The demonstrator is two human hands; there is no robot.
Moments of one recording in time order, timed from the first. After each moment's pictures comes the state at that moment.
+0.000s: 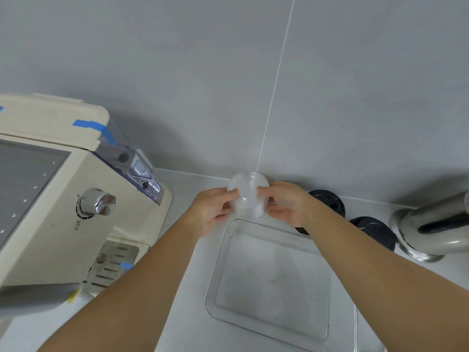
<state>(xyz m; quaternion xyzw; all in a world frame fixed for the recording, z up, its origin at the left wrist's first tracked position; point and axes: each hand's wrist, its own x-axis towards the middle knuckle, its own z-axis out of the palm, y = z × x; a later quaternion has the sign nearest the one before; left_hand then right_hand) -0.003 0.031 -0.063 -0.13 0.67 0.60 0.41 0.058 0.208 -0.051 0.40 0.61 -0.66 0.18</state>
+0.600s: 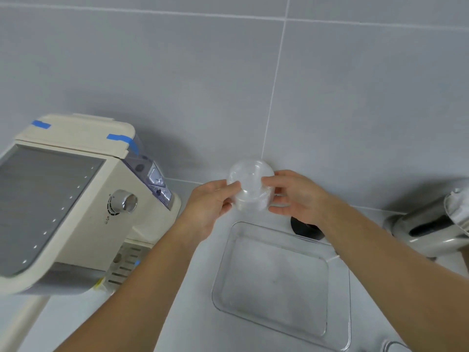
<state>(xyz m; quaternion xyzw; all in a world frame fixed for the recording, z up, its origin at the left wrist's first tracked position) 0.019 0.016 0.008 -0.05 0.66 0.67 0.34 0.075 0.209 0.020 0.31 0.59 -0.73 0.14</state>
